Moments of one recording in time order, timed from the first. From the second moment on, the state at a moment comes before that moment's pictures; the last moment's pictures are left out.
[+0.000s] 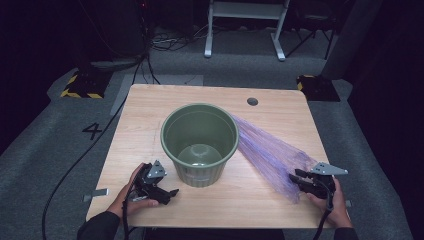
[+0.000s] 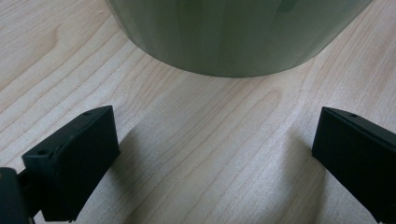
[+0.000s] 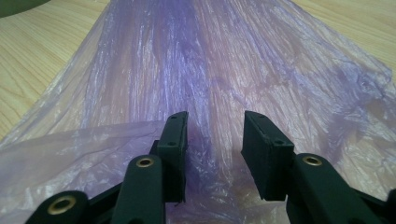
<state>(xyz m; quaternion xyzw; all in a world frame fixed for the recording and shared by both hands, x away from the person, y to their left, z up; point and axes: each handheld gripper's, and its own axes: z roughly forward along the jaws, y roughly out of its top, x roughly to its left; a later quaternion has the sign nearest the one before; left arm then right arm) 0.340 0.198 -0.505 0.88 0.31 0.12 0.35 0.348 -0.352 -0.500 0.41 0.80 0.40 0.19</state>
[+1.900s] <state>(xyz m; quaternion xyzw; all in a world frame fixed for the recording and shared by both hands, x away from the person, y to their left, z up) 0.427 0.141 -0.504 0.86 0.35 0.14 0.34 0.349 -0.353 -0.502 0.42 0.80 0.37 0.20</state>
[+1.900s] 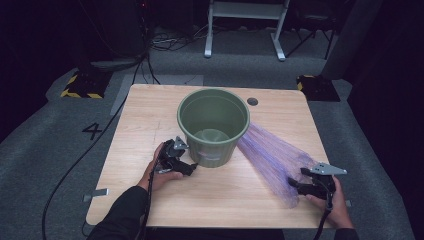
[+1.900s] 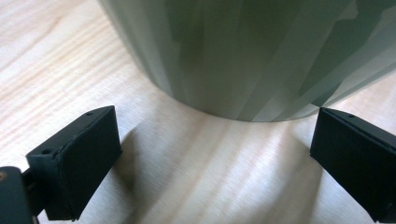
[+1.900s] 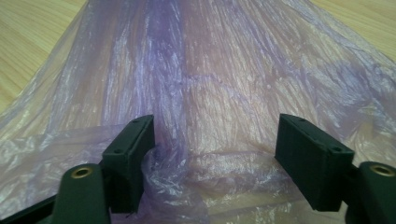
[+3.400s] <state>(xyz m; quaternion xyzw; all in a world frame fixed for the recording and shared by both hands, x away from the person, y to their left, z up) 0.354 0.201 -0.505 0.87 0.32 0.13 0.35 0.352 -0.250 -0.460 0.34 0.84 0.33 0.25</state>
